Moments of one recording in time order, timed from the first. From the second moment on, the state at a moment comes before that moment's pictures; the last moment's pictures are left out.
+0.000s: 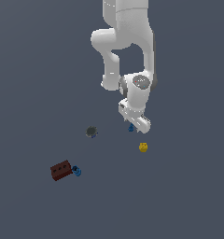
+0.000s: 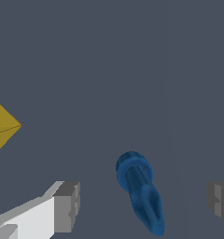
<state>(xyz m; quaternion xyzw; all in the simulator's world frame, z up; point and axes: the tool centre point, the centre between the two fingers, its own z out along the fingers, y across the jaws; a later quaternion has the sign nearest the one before) -0.102 0.113 0.049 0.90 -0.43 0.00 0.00</state>
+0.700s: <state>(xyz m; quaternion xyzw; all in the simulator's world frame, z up) -0.101 0.113 0.044 0.90 -0.43 0.00 0.00</state>
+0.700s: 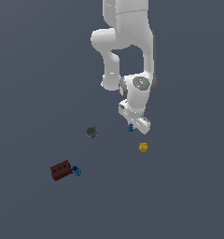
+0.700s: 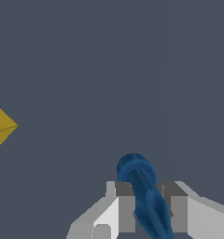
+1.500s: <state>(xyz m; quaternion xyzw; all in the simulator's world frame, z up) -0.076 0.088 0.088 0.90 -0.43 0.00 0.00</state>
